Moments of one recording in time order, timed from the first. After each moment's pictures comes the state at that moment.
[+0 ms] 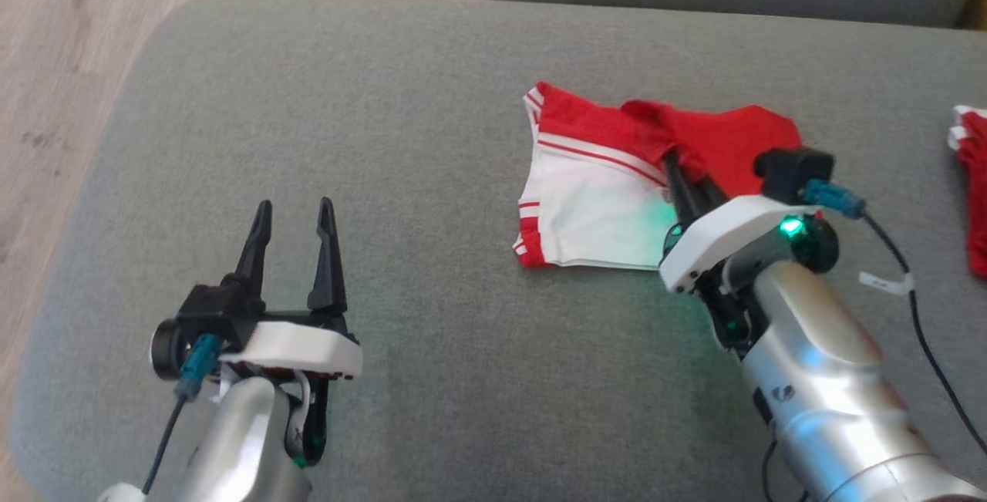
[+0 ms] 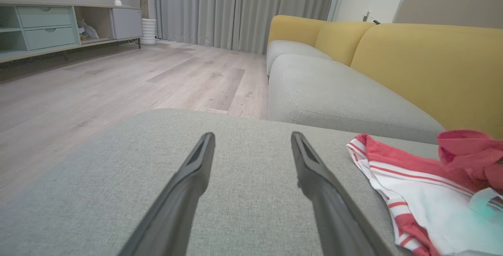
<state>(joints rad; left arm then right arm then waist) -0.30 0.05 -0.18 0.45 -0.27 -0.02 -0.25 -0.61 -0.06 0.34 0.84 0.51 0.13 -0.11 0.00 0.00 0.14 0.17</state>
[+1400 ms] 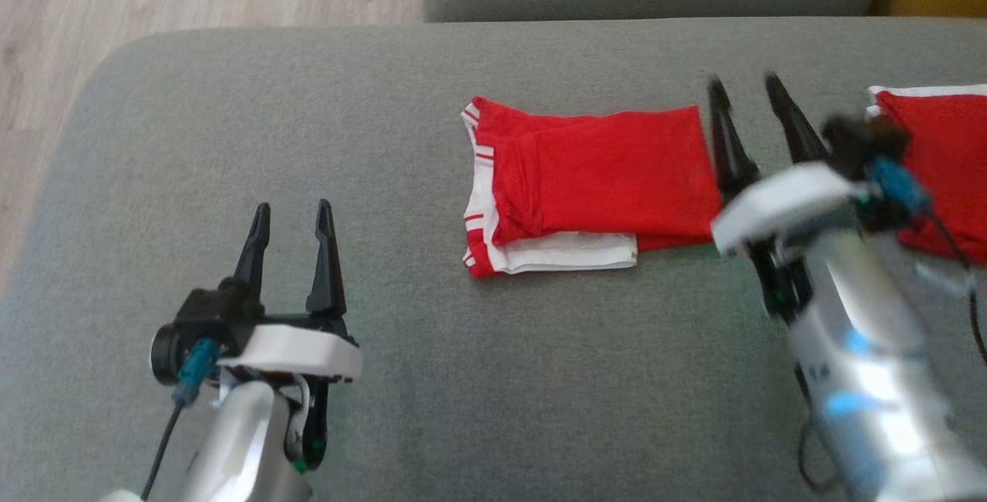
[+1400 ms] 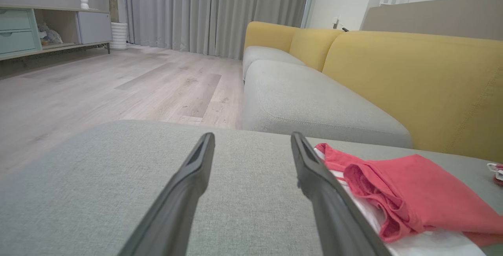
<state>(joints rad) -0.29 0.04 -0.17 0.43 -0.28 -0.01 -0.25 -0.68 -0.09 0.22 0.82 0.33 0.13 -0.25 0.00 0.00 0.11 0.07</state>
